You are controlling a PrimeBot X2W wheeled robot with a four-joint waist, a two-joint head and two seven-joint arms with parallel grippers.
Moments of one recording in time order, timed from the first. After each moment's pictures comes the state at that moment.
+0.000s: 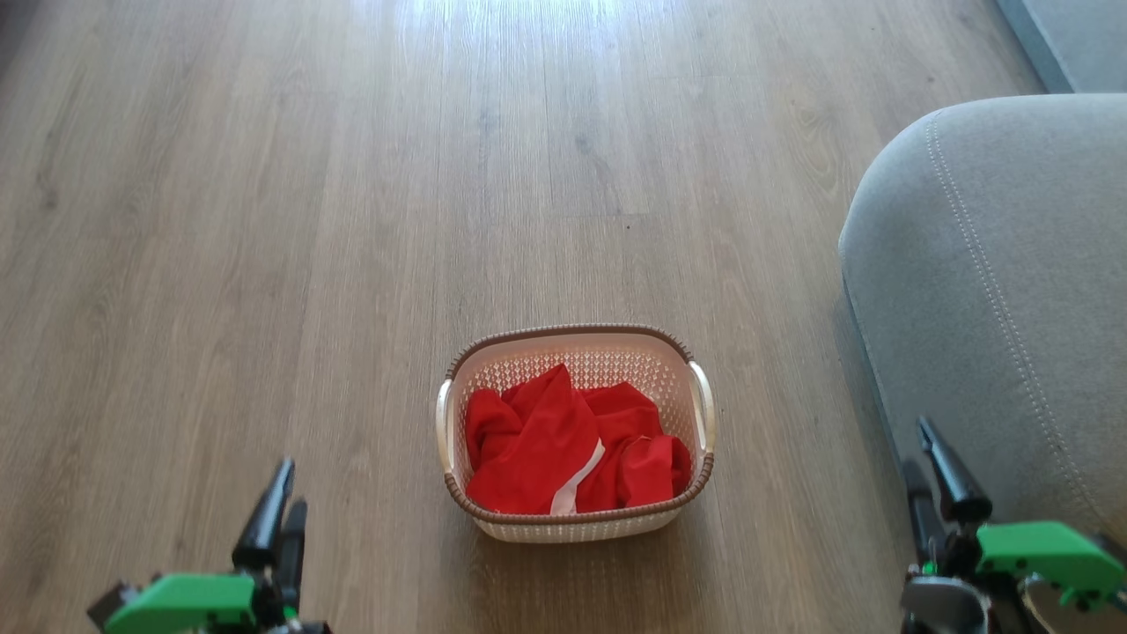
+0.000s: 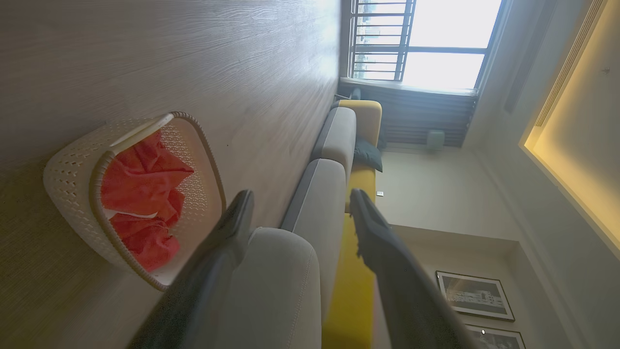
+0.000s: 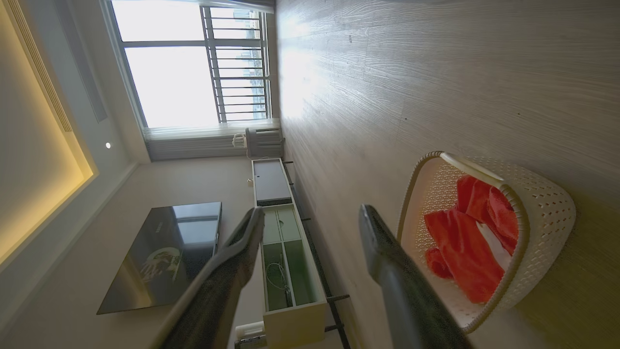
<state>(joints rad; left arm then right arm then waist) 0.00 0.03 0.07 0.37 -1.60 -0.12 0.10 -0.03 -0.04 -0.12 0.38 1.60 0.13 0.11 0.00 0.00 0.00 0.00</state>
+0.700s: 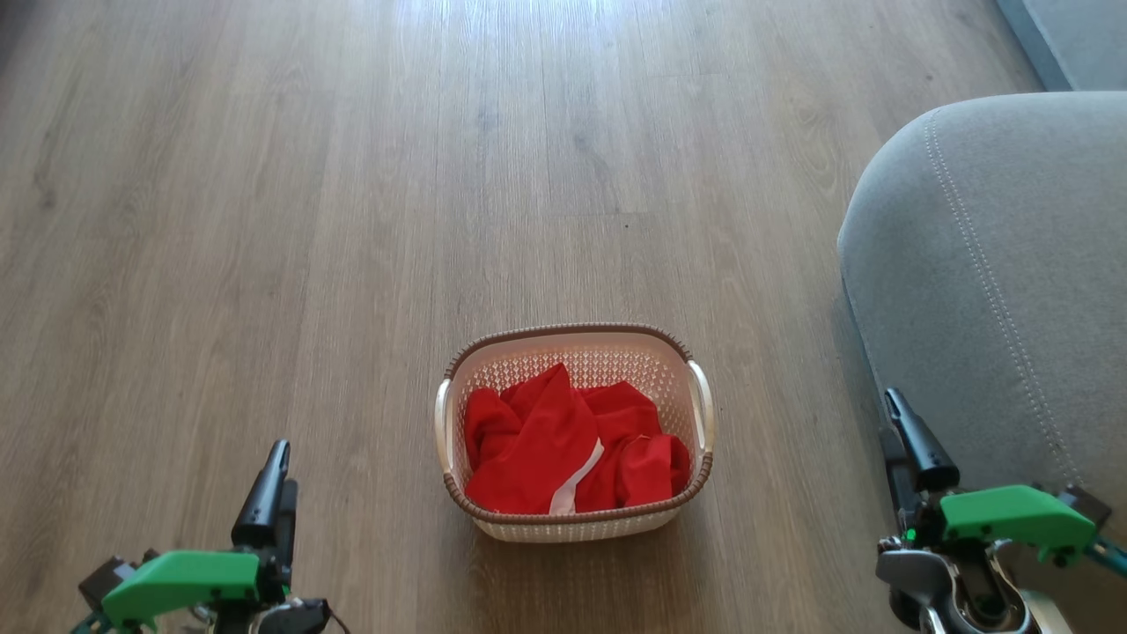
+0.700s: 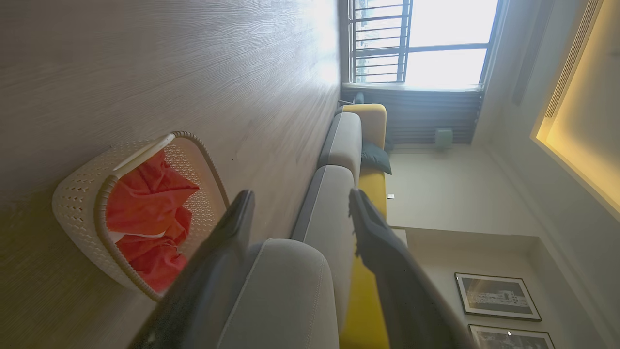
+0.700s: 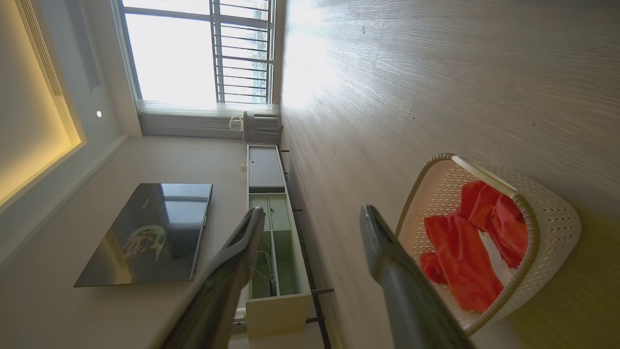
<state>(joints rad) -0.03 0.03 0.06 0.40 -1.54 -0.12 0.05 -0.08 -0.05 -0.04 0.41 1.55 0.13 0.05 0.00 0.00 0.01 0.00</state>
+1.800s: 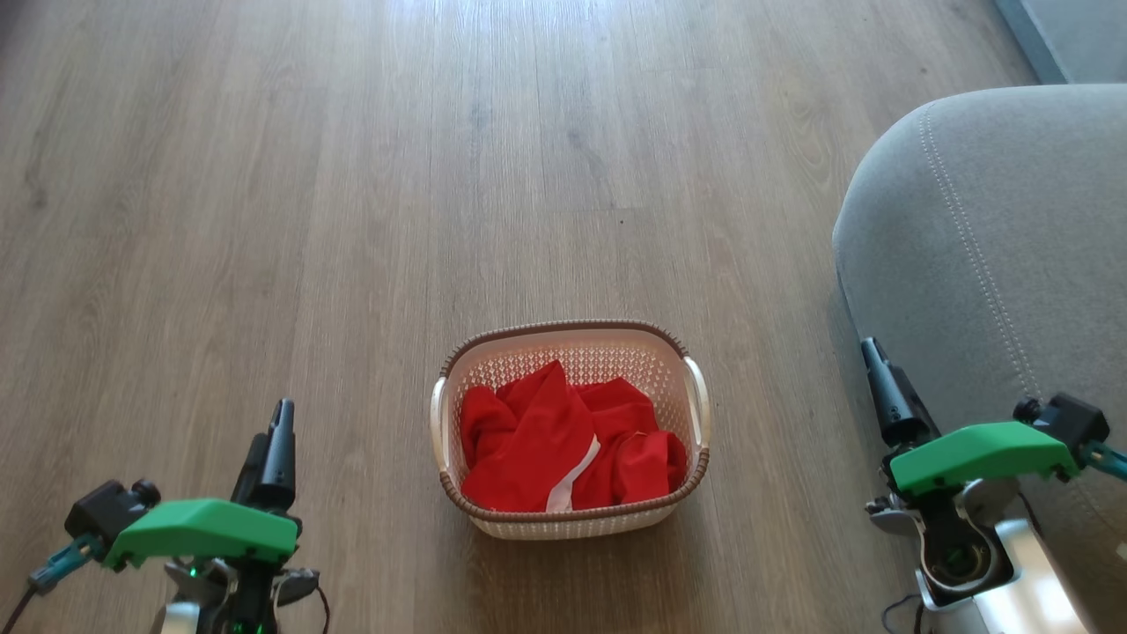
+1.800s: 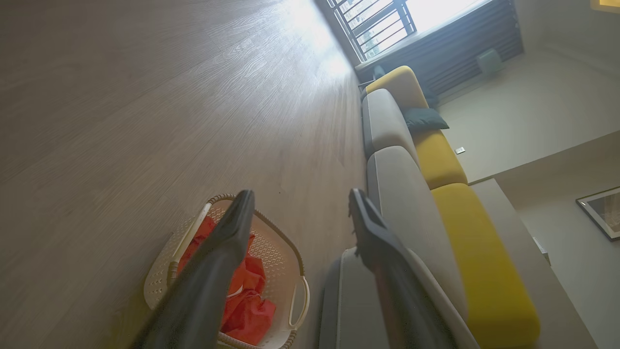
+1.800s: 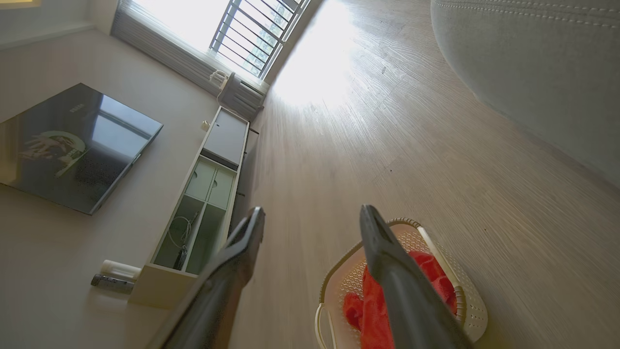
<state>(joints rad) -0.11 0.03 0.07 0.41 -1.02 -0.12 -0.05 -0.20 -0.10 0.03 0.46 1.08 0.13 -0.04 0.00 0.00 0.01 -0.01</state>
